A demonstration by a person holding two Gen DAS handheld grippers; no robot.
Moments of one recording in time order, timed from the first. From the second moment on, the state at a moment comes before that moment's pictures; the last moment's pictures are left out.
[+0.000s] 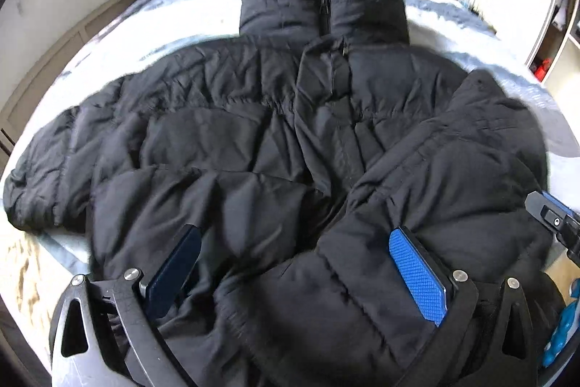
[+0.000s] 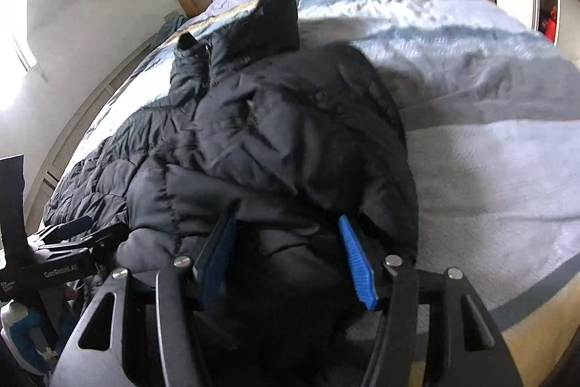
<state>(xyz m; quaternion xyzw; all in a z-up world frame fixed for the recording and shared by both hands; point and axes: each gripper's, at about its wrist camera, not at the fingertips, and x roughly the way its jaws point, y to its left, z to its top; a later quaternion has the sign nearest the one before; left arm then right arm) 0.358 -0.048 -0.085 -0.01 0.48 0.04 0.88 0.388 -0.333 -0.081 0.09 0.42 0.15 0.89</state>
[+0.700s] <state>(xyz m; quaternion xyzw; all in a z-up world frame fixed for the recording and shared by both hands) 0.251 0.013 -0.005 -0.02 0.44 0.04 0.90 0.266 -0.306 -0.017 0.11 0.40 0.16 0.90</state>
